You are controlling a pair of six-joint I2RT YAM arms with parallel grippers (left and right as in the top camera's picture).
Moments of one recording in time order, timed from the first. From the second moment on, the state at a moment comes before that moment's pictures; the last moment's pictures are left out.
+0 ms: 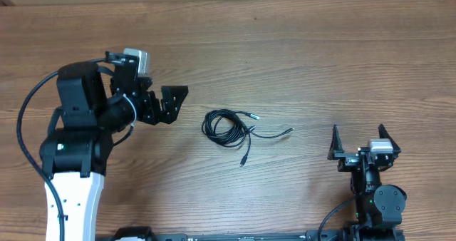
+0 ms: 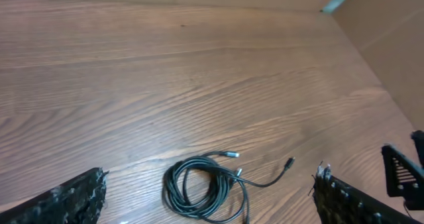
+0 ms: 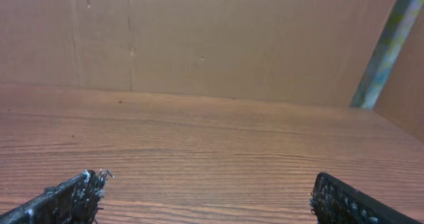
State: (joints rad) left arm 0.03 1.12 1.17 -0.74 0.60 -0.05; right arm -0.02 0.01 0.02 -0.03 0.01 -0.09
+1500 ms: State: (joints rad) left arm -0.21 1.39 1.17 -0.83 0.32 -0.05; right arm -0.02 0.01 0.02 -0.03 0.01 -0.09
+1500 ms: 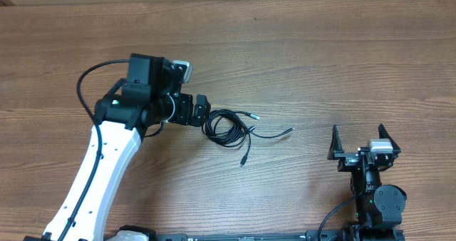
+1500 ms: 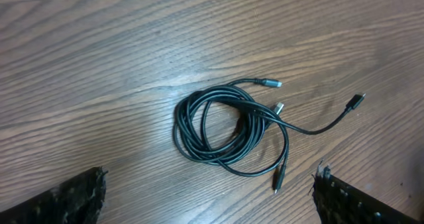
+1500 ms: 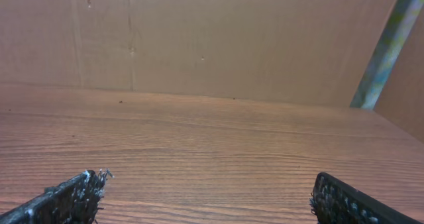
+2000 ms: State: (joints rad) left arm -0.29 1.49 1.17 -0.82 0.31 -0.15; right arm -0.02 0.01 0.02 -0.03 0.01 -0.09
